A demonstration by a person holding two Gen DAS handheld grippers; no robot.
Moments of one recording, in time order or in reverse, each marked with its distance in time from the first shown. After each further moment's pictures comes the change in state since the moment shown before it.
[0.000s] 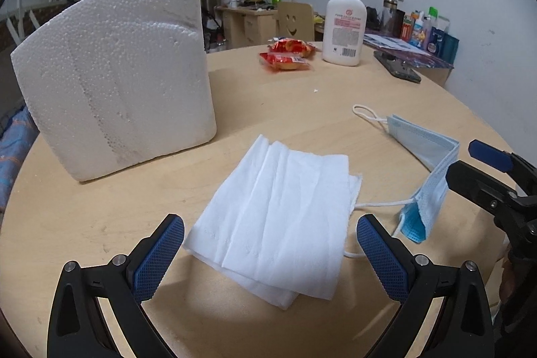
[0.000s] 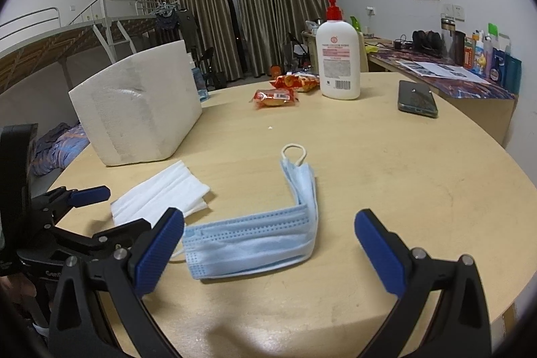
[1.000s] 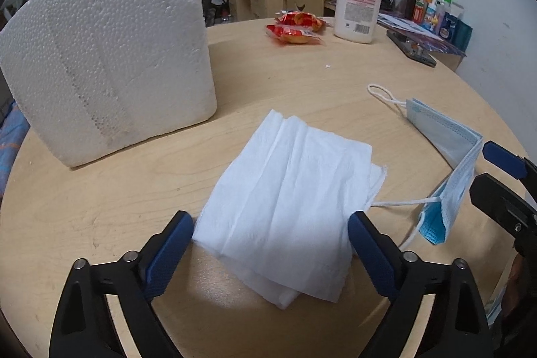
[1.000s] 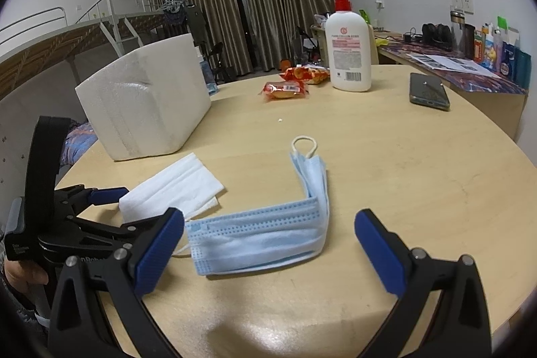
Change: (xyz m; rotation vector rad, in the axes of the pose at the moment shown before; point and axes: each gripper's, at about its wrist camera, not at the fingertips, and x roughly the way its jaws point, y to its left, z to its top) left arm 0.020 0.001 0.005 -0.022 0.105 0.009; right arm 0.006 -0.001 -0.002 0.003 0.029 0.049
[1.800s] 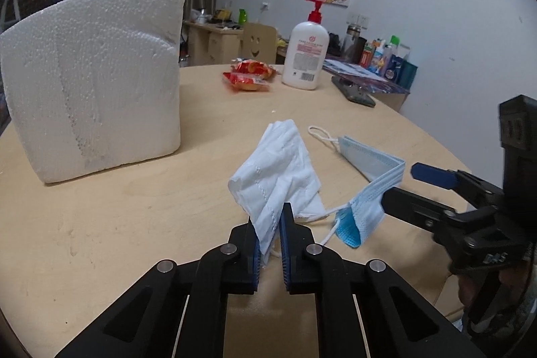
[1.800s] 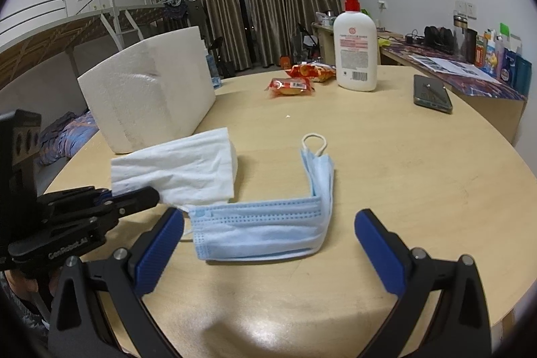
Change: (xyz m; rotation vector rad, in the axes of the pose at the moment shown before) left arm -0.039 0.006 -0.017 0.002 -0.213 -0.254; right arm 0.001 0.013 0.001 -0.022 0.020 -0.026
